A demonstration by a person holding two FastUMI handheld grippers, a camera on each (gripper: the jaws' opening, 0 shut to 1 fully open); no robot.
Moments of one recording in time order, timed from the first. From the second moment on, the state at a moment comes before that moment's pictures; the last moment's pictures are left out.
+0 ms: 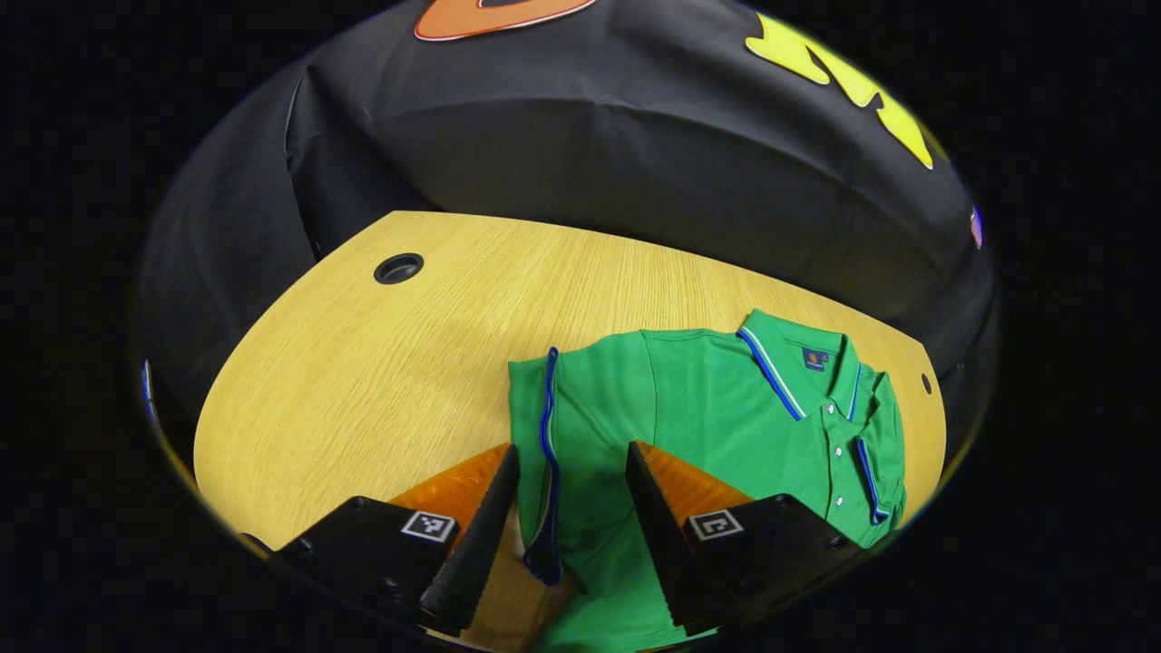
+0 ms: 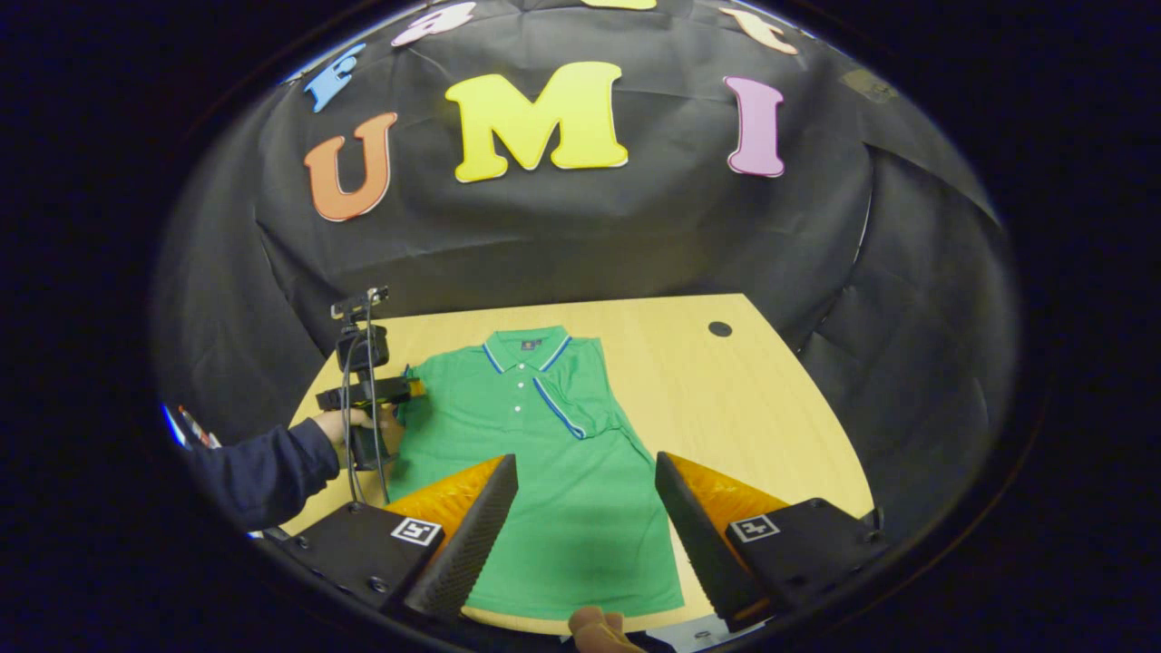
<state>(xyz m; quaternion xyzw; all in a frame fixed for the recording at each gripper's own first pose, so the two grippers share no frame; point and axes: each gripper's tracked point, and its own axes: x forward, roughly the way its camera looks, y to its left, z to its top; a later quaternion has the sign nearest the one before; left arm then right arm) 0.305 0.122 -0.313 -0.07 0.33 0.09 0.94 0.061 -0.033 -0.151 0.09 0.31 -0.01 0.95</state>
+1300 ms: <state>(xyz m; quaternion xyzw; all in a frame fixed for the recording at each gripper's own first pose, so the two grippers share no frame) 0.306 0.125 -0.277 0.02 0.35 0.05 0.94 0.091 -0.034 -0.140 0.07 0.28 0.02 0.96</state>
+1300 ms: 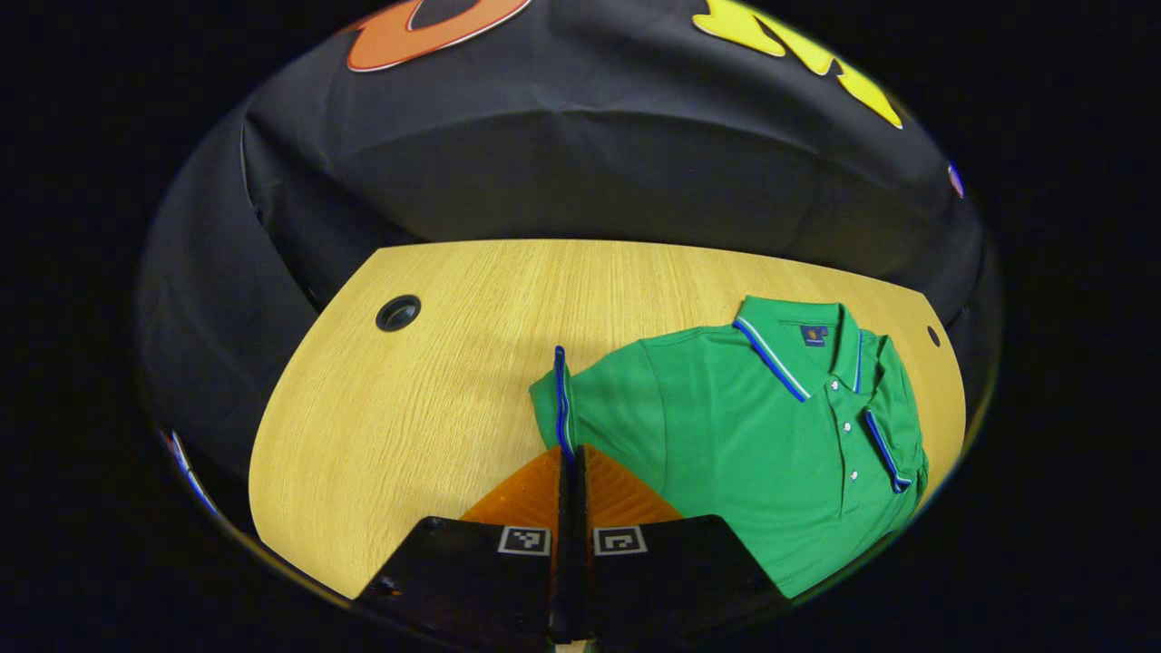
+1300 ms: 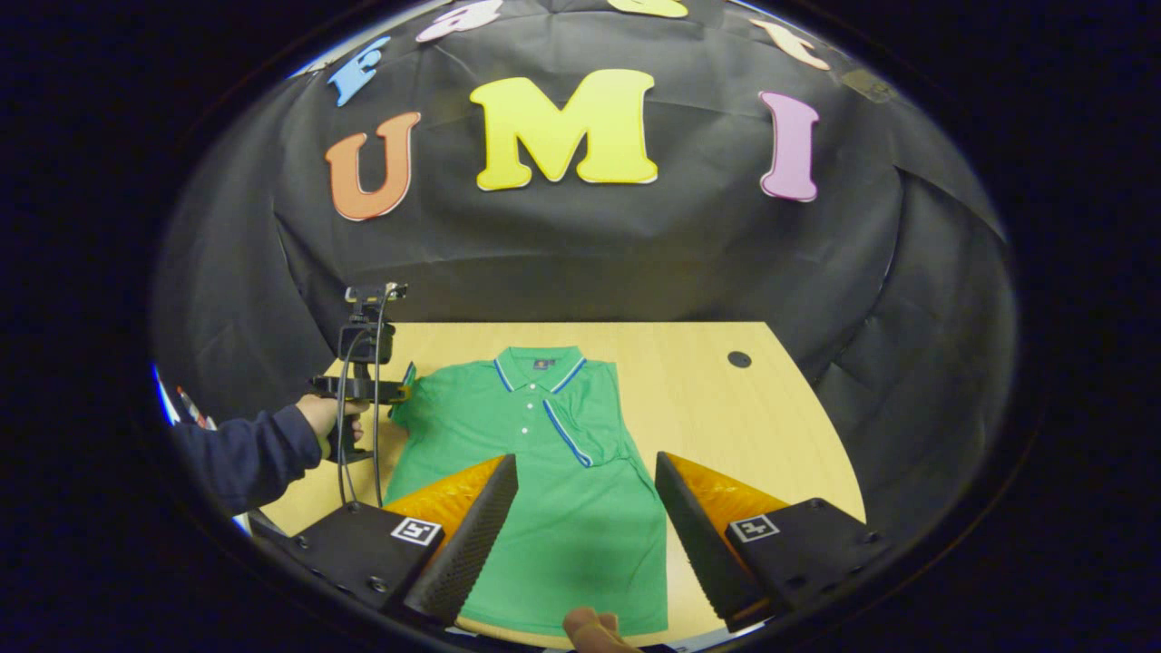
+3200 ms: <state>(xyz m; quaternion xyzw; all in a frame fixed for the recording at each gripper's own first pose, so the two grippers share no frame) 0.263 -0.003 -0.245 0.11 0.31 -0.06 0.94 0.064 -0.093 -0.214 0.07 0.33 -0.01 0.94</state>
